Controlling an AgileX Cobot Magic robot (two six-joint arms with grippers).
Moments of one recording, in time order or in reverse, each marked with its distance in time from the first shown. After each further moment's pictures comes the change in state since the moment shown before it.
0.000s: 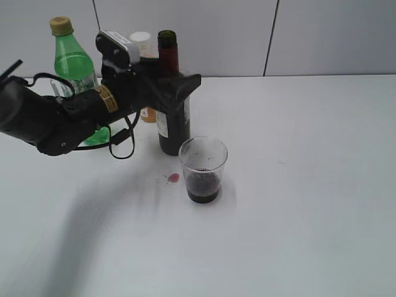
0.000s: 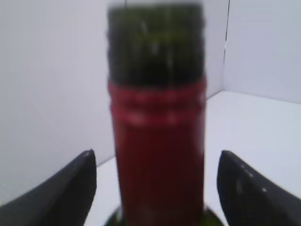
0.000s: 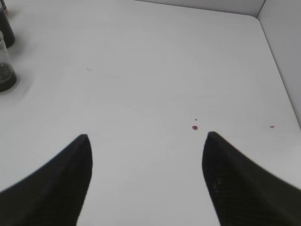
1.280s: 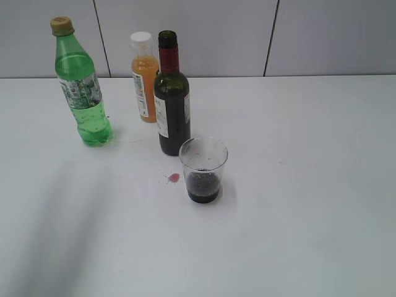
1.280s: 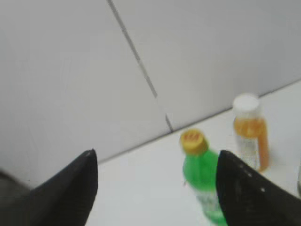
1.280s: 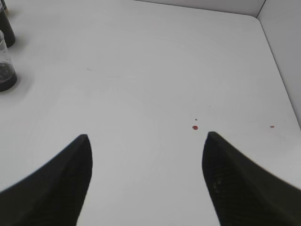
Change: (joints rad) left arm 0.032 -1.011 -0.001 0.004 1.590 -0.012; right arm 0.000 0.000 0.000 0.000 0.000 0.000
